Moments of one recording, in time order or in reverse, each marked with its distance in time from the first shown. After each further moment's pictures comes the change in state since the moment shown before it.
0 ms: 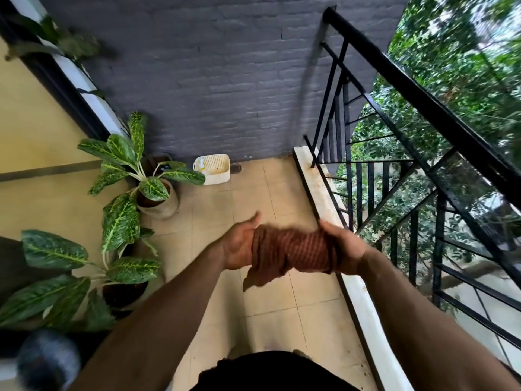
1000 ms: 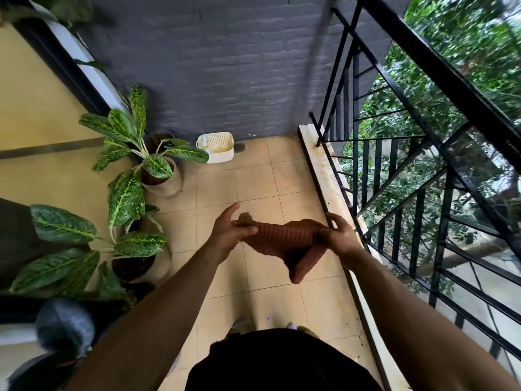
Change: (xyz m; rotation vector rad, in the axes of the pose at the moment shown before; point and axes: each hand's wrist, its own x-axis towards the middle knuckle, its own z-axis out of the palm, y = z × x) left_hand -0.012 -0.056 -0.044 0.336 0.599 0.377; right_hand 0.027 0.069 -0.006 -0.285 0.405 -0.204
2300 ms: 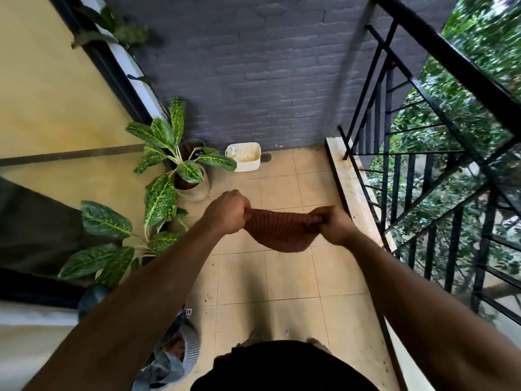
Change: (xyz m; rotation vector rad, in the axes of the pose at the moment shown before) left_hand -0.013 0.086 -0.071 1.385 0.094 0.415; right_hand 0.003 -0.076 0.064 -0.655 -0.256 -0.439
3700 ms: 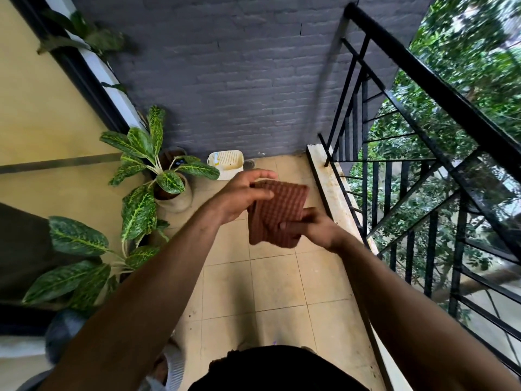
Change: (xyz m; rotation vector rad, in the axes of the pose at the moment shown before) left_hand 0.040 0.064 -0.045 -1.385 -0.169 0.054; right_hand 0.004 -0.012 -0.010 0.466 -0.134 -0.048
